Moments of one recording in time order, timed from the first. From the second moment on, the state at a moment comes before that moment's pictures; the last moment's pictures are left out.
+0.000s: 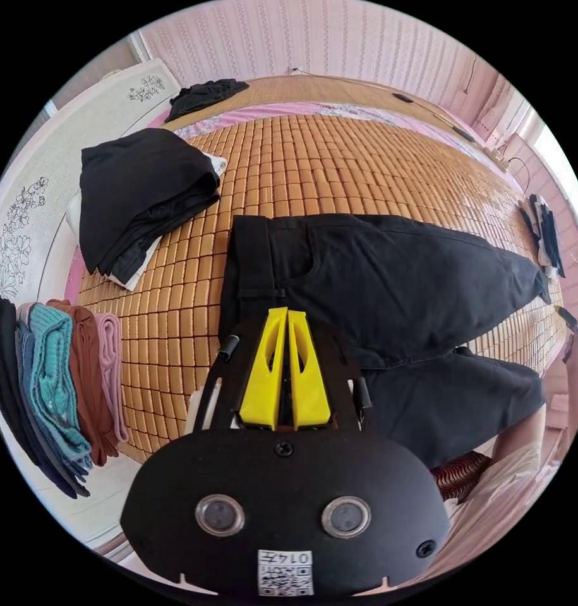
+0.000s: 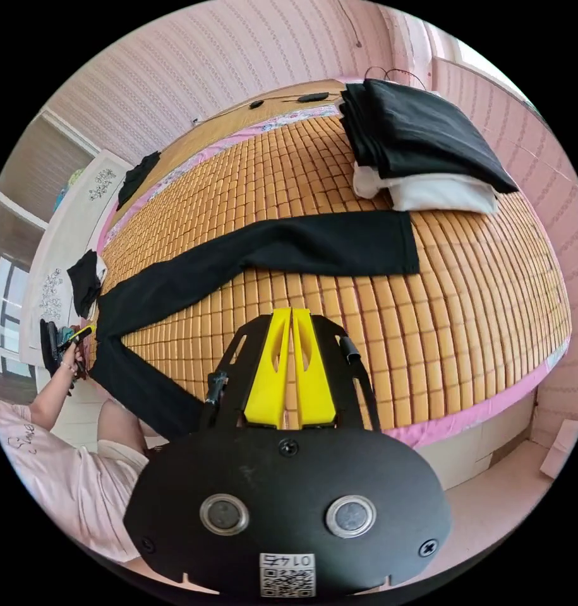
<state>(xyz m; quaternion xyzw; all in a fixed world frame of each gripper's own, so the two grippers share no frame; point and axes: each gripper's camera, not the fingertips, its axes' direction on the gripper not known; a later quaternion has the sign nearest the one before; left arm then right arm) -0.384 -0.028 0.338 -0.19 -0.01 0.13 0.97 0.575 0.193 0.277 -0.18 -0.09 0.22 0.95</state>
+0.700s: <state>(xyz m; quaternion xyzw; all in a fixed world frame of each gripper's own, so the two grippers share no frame) -0.285 0.098 0.305 -0.30 0.12 0.13 0.94 0.708 0.376 0.148 -0.03 -0.29 0.47 0.83</state>
